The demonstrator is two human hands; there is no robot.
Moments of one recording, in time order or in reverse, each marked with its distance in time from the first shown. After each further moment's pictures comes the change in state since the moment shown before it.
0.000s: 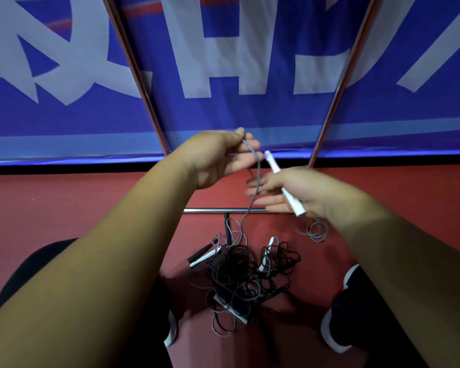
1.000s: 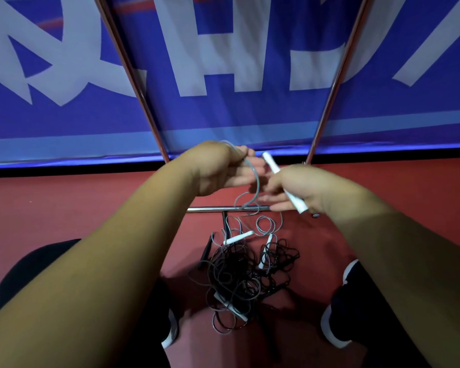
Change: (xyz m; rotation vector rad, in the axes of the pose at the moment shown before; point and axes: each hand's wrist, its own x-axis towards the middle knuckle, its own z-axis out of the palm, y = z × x) left_hand 0.002 -0.017 0.005 0.185 -0.026 -0.117; right_hand 0.005 0.004 -0.005 -0.040 0.105 0.047
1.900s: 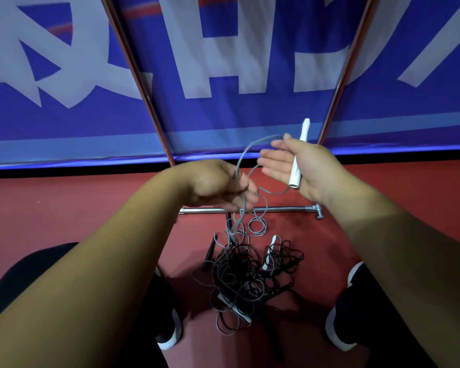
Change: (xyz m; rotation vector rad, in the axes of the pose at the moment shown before) left_hand -0.009 -0.021 -0.027 0.467 -0.233 -0.090; right_hand -0.002 -0.021 -0.003 0.647 0.078 -0.280
